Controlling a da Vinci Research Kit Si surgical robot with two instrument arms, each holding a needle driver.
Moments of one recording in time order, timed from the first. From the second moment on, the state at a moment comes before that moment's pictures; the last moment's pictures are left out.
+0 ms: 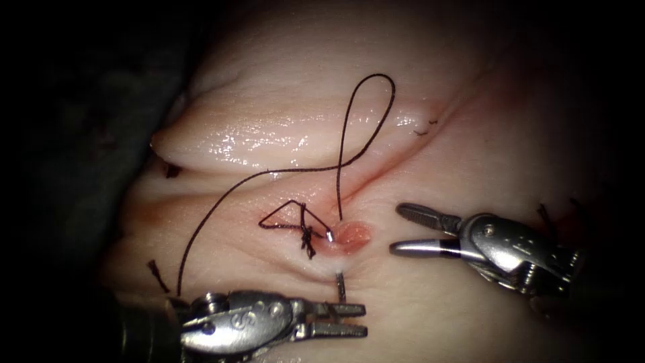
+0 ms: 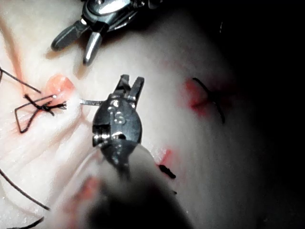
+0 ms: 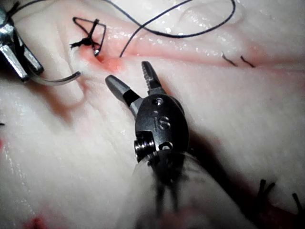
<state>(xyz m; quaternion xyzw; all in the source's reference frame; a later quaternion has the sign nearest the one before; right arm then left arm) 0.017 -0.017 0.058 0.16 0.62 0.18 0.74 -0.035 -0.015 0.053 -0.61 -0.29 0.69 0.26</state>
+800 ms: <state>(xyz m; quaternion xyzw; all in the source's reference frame) 0.022 -0.020 0.056 0.07 0.65 0.05 0.75 -0.032 -0.016 0.042 -0.69 -0.37 0.56 0.29</state>
